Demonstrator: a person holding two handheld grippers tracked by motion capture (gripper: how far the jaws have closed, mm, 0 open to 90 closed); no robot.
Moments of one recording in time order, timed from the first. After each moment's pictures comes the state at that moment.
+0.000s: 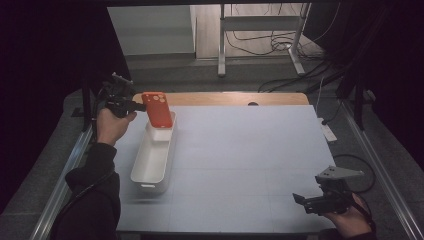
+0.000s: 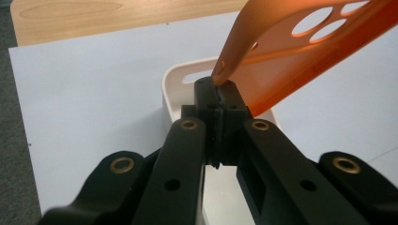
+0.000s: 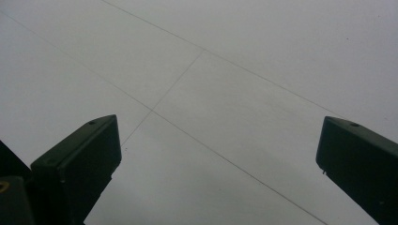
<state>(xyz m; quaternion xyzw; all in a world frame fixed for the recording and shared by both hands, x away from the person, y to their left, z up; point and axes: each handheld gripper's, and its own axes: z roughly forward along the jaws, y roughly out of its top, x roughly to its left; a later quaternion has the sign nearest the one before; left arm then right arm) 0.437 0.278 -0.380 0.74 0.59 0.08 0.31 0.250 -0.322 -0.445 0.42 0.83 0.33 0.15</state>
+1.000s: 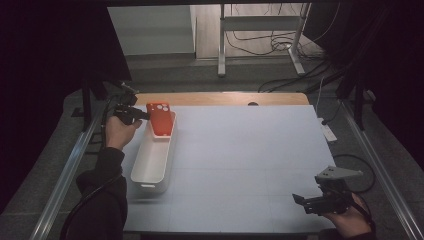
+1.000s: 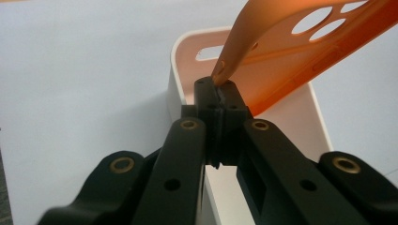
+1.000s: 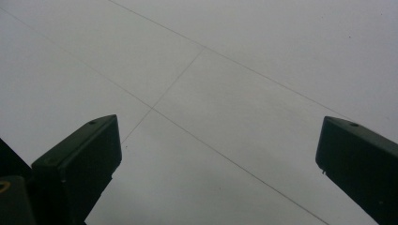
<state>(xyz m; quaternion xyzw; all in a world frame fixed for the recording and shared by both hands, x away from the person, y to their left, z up) 0.450 0.272 -0.423 0.74 0.61 0.06 0.28 0.250 -0.321 -0.446 0.42 0.83 0.33 0.15</state>
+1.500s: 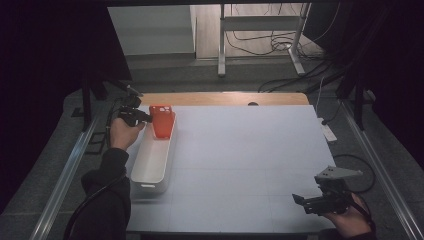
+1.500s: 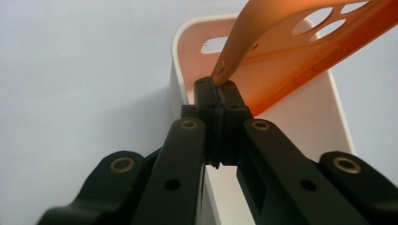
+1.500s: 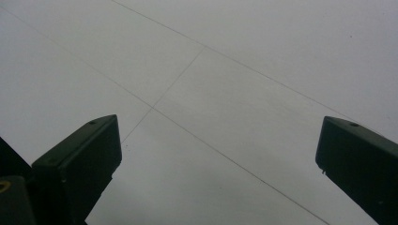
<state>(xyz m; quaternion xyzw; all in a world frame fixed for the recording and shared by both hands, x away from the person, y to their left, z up) 0.456 0.265 -0.436 0.74 0.62 0.06 0.27 0.251 -0.321 -0.446 0.42 0.84 0.33 0.15</state>
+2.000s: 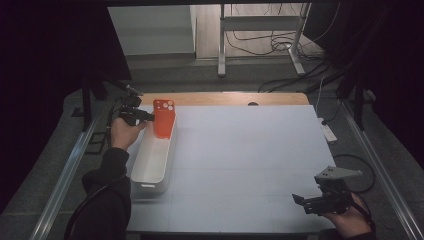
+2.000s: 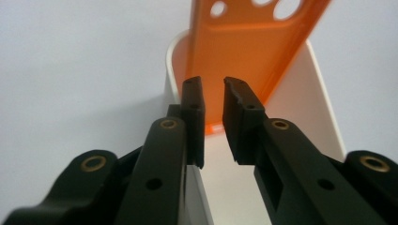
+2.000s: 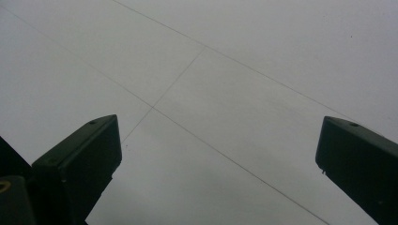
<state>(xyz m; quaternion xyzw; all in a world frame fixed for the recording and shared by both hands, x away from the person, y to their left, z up) 0.457 0.266 -0.435 0.73 0.61 0.06 0.29 0.250 -0.321 -0.446 0.42 0.84 0.33 0.15</state>
